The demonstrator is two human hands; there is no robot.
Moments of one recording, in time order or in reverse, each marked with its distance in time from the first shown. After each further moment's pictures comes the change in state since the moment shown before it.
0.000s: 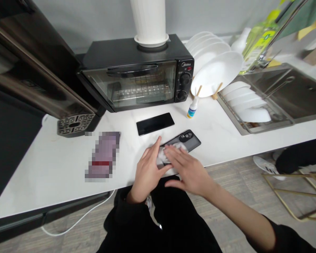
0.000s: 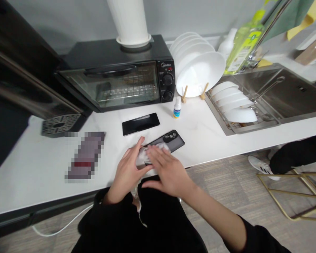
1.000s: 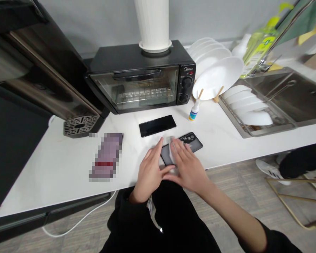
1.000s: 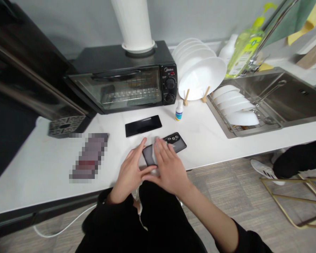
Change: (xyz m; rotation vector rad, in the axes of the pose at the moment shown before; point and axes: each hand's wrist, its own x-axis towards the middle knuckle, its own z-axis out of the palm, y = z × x) left_hand 0.001 -0.002 0.001 -0.011 -0.004 0.012; right_hand 0.007 0.002 0.008 -0.122 0.078 0.109
